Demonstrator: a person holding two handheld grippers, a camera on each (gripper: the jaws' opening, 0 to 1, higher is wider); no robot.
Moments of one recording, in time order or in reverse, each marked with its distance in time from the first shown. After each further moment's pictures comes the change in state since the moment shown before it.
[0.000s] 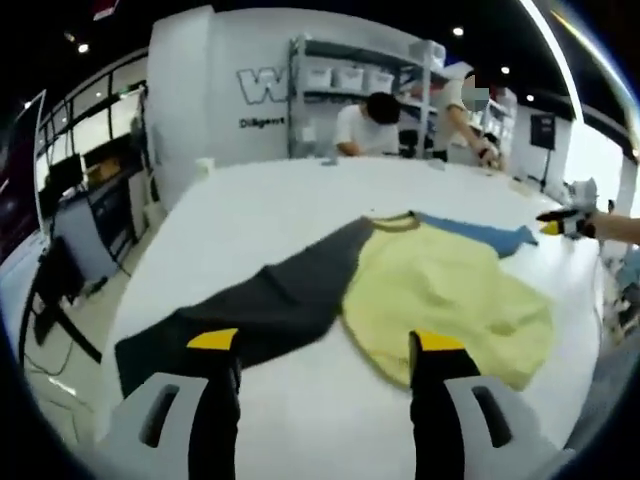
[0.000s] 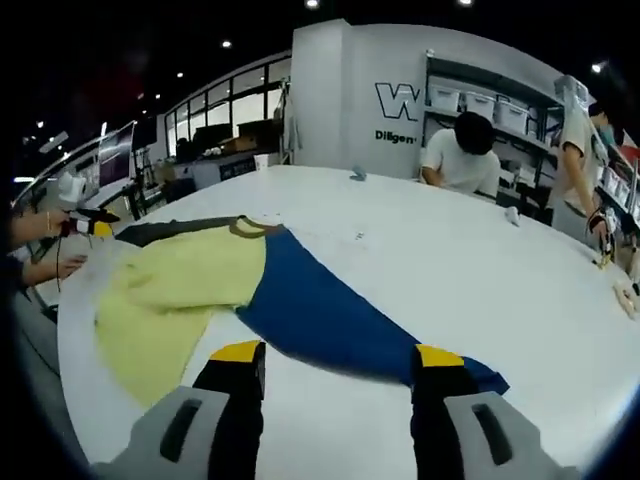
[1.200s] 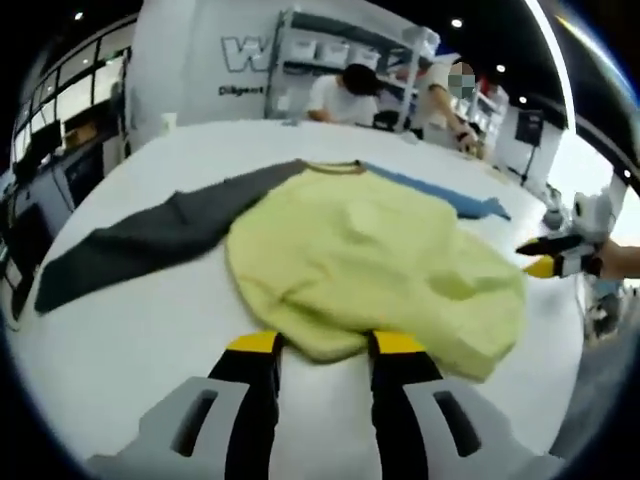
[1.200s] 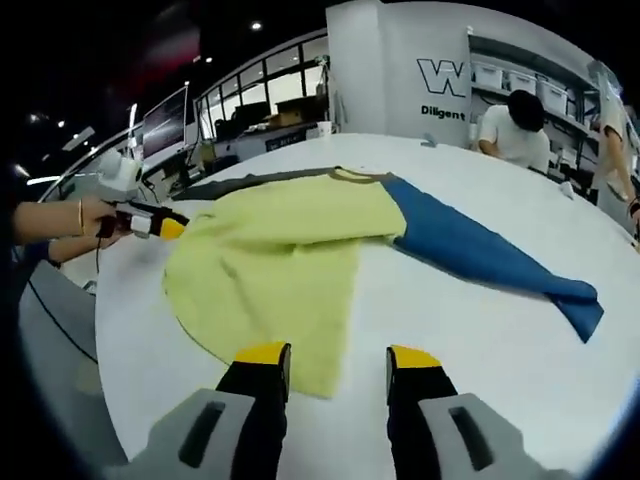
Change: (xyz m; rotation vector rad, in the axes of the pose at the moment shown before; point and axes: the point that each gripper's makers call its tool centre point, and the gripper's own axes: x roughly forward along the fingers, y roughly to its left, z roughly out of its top) left arm 0.030 -0.088 -0.067 -0.080 0.082 -0.076; right arm -0.006 0.165 -0.065 -0.012 0.100 0.168
